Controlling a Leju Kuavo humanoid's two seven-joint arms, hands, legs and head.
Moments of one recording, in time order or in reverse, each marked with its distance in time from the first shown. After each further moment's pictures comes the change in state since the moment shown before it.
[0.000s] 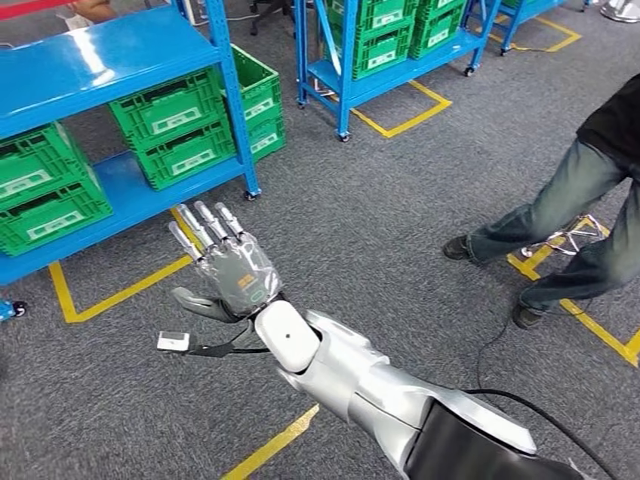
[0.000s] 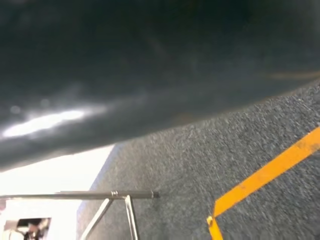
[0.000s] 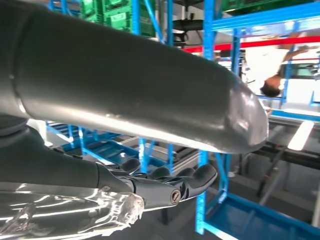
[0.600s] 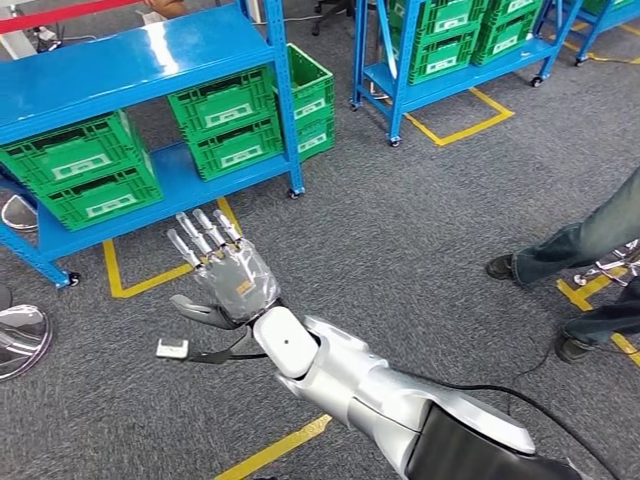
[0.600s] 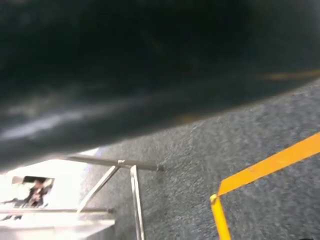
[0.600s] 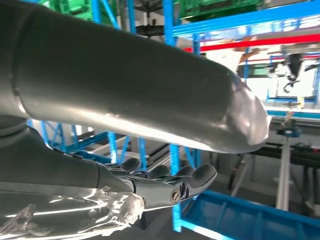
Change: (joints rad) left arm 0.002 0.000 0.001 0.000 0.005 0.002 -0.003; right arm 0.004 0.001 0.037 -0.005 -0.025 0.009 0.013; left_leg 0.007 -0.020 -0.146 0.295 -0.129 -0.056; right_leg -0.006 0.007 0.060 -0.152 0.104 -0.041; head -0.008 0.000
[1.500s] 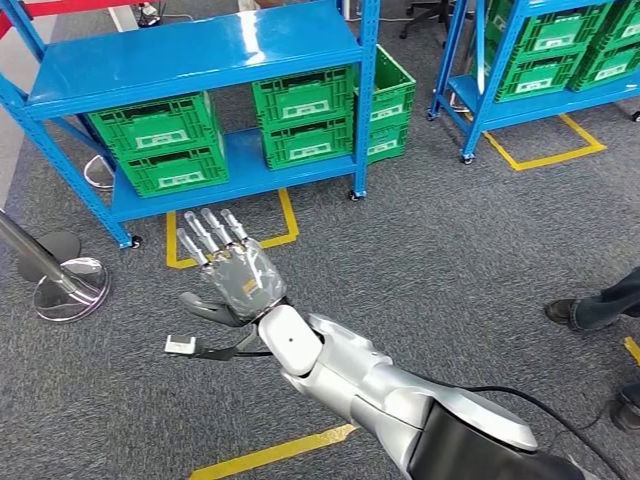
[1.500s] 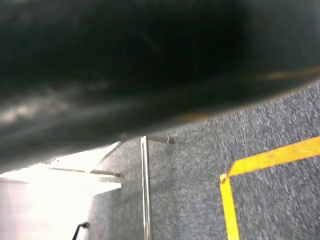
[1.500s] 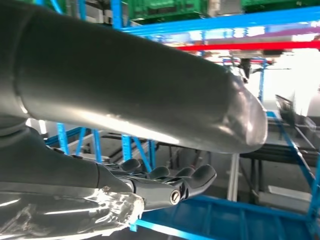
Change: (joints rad) left arm -0.002 0.007 0.000 0.000 -0.025 -0.012 -0.010; right arm -0.019 -0.007 0.027 0.035 -0.006 -0.008 0.024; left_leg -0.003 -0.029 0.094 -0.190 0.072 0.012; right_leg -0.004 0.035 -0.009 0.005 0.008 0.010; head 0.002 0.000
